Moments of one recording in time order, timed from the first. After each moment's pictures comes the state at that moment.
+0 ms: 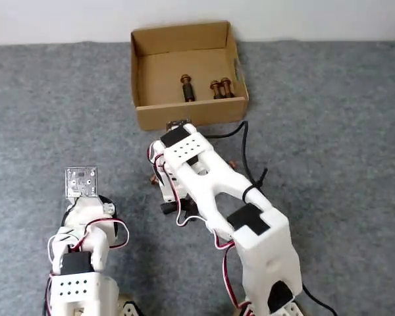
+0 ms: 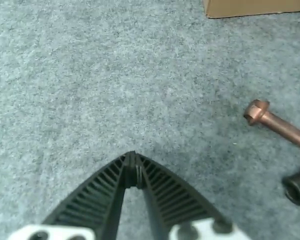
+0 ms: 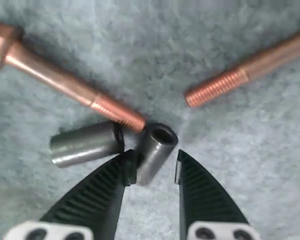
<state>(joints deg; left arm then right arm) -10.6 -77.1 95.5 40.1 4.4 -38.2 30.8 -8.8 87.8 -27.9</state>
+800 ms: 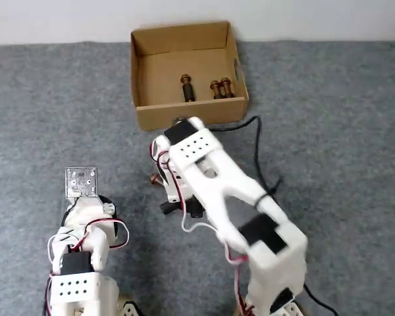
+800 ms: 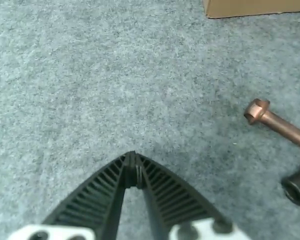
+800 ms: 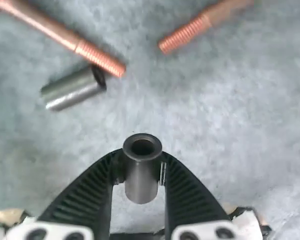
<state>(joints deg) -10.6 -77.1 95.5 40.1 4.4 -38.0 14.3 -5.6 98.8 -30.4</state>
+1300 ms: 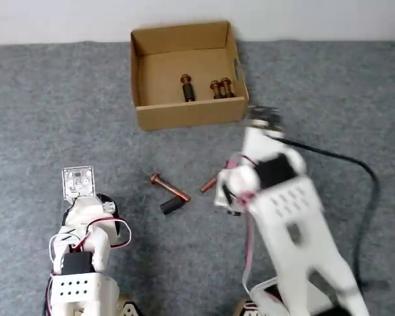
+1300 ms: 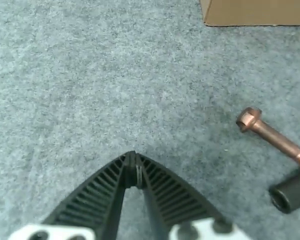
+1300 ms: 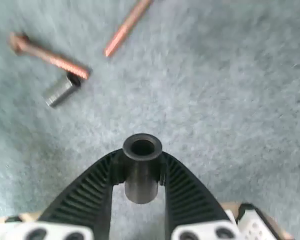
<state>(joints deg) -9.4 -77.1 95.7 39.4 9.3 -23.4 -36.0 24.1 95.1 -30.5</state>
